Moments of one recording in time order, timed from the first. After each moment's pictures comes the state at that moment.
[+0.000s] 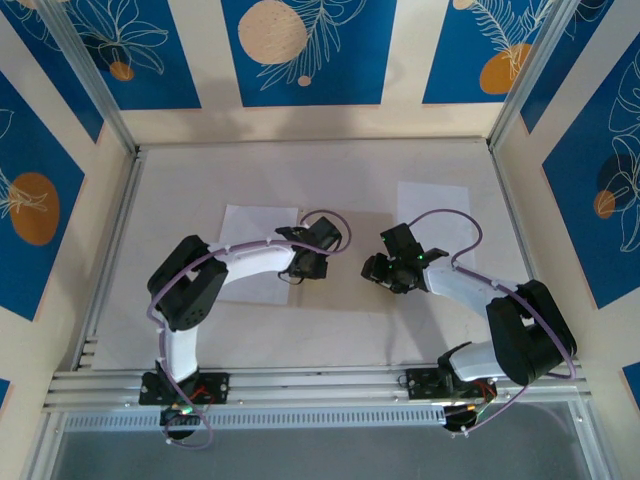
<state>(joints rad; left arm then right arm) -0.85 1.91 1.27 -0.60 -0.18 -0.68 0.46 1.37 0.66 -0.39 -0.11 0.84</state>
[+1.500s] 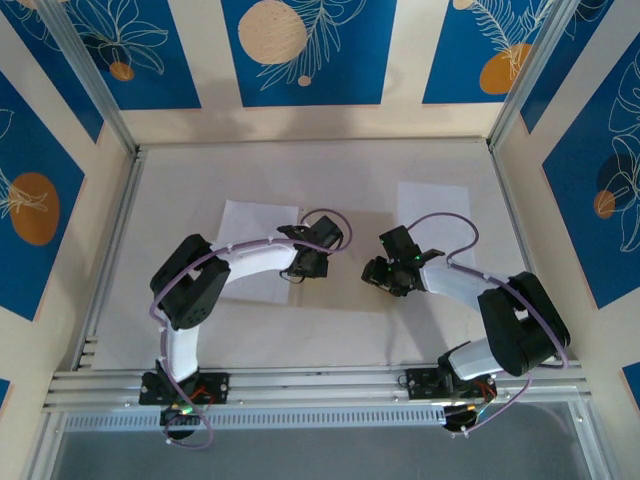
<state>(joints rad) -0.85 1.93 1.29 -0.62 -0.18 -0.70 0.46 1.42 0.64 -0.36 -0.12 0.84</state>
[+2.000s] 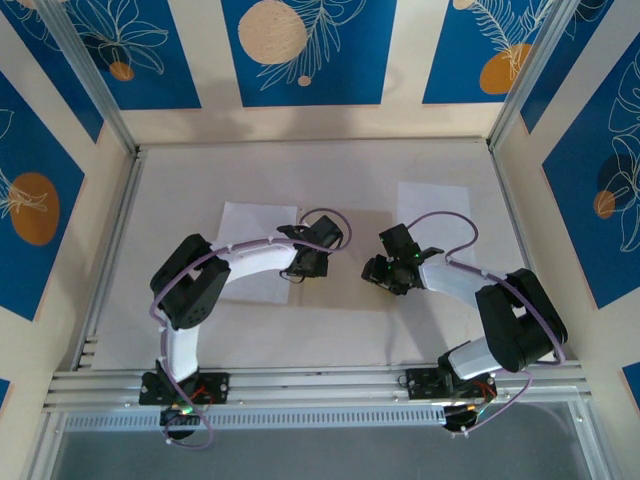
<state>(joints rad) -0.85 1.94 1.29 -0.62 -0.18 -0.71 0.45 1.45 0.66 -0.36 -0.12 0.84</state>
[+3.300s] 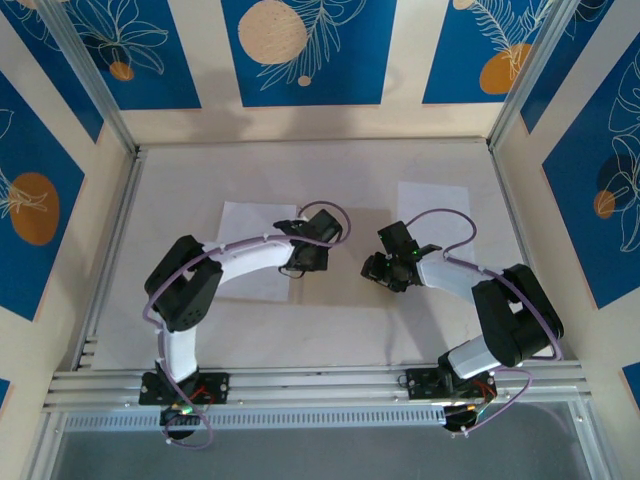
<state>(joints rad) -0.84 1.90 1.33 -0.65 -0.20 -0.71 0.45 1.48 0.68 -0.36 -0.11 0.83</state>
